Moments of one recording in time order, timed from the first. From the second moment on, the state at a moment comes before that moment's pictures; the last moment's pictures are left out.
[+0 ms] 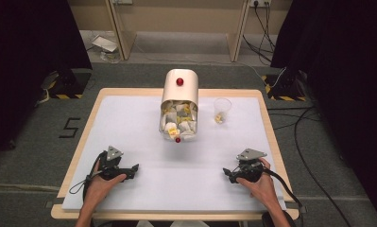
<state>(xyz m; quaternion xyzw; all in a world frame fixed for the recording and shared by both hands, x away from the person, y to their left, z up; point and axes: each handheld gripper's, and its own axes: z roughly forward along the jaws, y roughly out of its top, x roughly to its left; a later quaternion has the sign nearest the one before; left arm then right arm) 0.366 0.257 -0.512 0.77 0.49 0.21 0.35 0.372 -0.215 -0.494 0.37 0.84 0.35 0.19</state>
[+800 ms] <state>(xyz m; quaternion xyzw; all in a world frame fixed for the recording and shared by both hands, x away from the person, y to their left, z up) 0.366 0.257 -0.512 0.77 0.49 0.21 0.35 0.346 -0.223 -0.498 0.36 0.85 0.35 0.17</state>
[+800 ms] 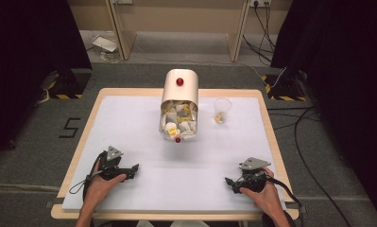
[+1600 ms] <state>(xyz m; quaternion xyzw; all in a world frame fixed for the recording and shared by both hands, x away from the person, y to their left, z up) 0.366 0.257 -0.512 0.77 0.49 0.21 0.35 0.338 -0.228 -0.502 0.36 0.85 0.36 0.16</state>
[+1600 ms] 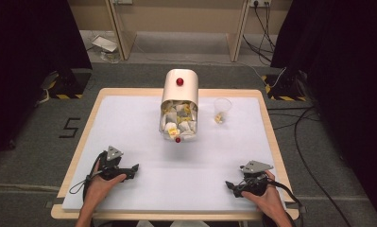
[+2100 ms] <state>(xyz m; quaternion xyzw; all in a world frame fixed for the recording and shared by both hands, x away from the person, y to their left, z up) 0.366 0.257 -0.512 0.77 0.49 0.21 0.35 0.339 -0.228 -0.502 0.36 0.85 0.36 0.16</state>
